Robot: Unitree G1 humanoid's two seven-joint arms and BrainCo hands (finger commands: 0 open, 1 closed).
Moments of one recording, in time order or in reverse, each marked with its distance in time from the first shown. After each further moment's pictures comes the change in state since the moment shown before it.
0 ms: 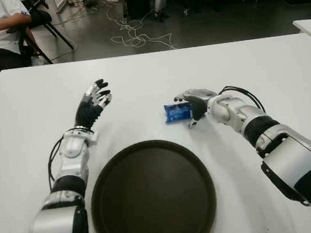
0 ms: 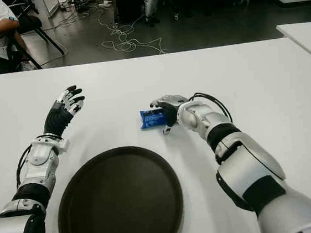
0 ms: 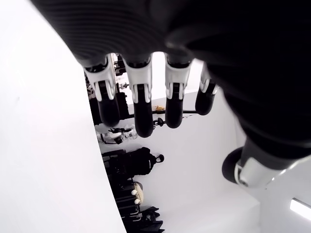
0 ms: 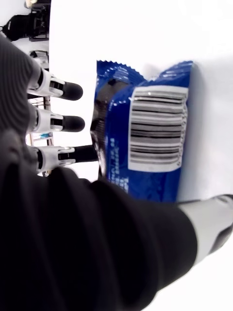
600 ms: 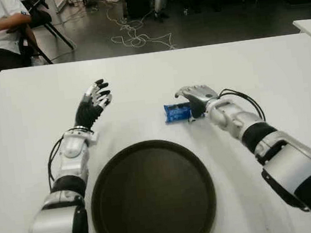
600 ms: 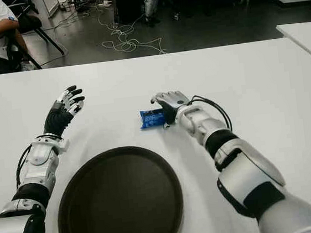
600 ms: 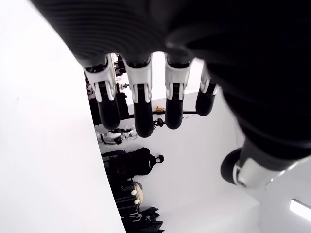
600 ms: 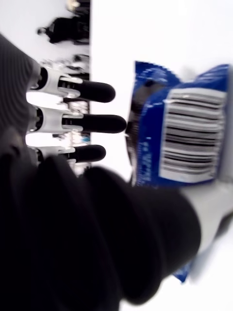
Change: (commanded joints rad) left arm -0.003 0.004 -0.006 0.001 0.011 0.010 0.010; right arm 0.008 0.006 0.007 -0.021 -0.036 0.037 -0.075
